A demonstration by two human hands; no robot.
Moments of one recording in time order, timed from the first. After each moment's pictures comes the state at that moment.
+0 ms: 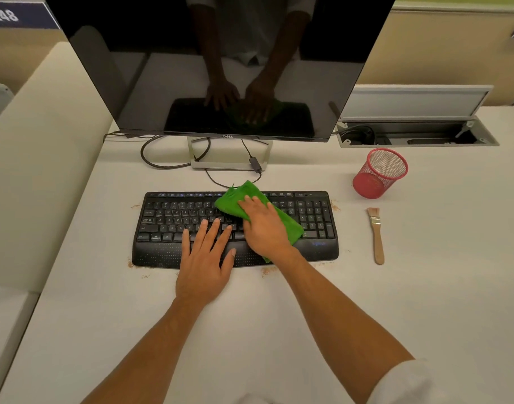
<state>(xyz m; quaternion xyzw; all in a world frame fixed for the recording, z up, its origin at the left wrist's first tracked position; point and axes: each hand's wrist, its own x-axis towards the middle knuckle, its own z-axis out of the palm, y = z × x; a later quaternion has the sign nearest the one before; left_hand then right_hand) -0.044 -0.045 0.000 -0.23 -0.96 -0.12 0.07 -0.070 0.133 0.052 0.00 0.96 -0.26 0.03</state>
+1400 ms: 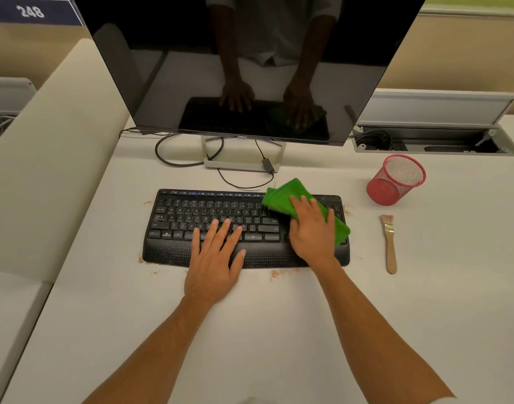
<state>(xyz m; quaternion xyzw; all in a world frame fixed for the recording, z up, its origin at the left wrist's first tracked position) -0.044 -0.045 0.001 -0.22 -0.96 -0.12 0.08 -0.047 0.189 0.047 0.14 0.97 -0.18 -0.01</state>
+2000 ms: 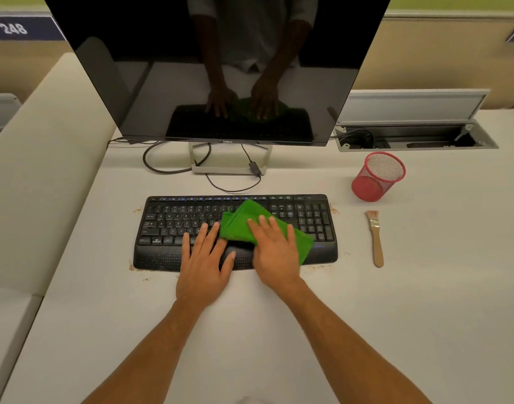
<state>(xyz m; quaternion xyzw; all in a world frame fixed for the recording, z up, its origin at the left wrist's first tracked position) -0.043 -0.046 0.000 -0.23 -0.96 -0.13 0.07 -0.016 0.134 0.042 0.06 0.98 -0.19 0.00</state>
